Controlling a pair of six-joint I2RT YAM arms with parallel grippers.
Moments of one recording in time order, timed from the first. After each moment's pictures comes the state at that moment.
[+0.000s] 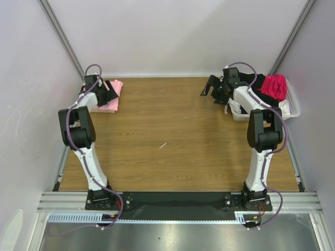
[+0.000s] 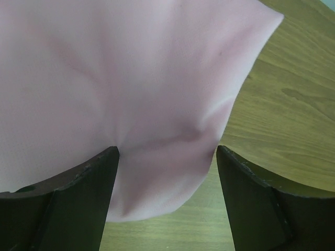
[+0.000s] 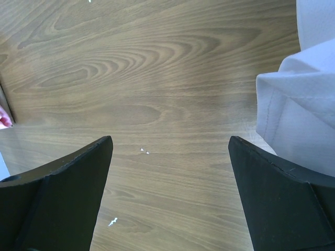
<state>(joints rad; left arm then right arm) 0.17 2.11 1.58 -0.24 0.16 -0.36 0.15 2.05 1.66 -0.43 -0.25 0.55</state>
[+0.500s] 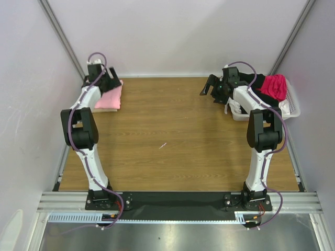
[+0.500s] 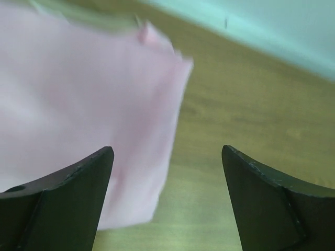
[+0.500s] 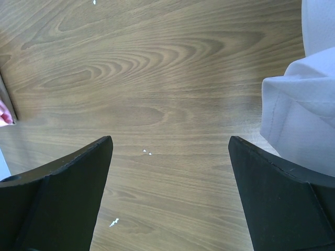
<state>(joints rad) 0.09 2.07 1.66 -0.25 0.10 -0.32 0.16 2.06 1.68 -0.43 -0.25 0.55</state>
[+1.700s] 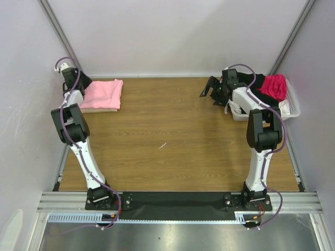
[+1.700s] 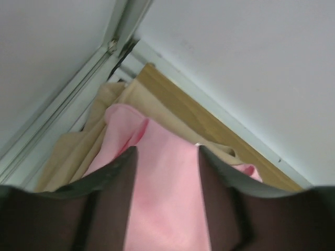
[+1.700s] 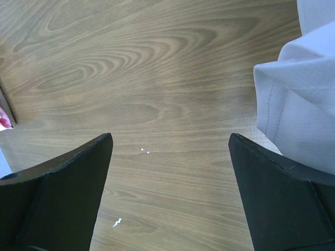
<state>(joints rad) 0.34 2.32 1.87 0.04 0.05 -0.50 0.16 2.06 1.64 -0.41 -0.23 0.59</state>
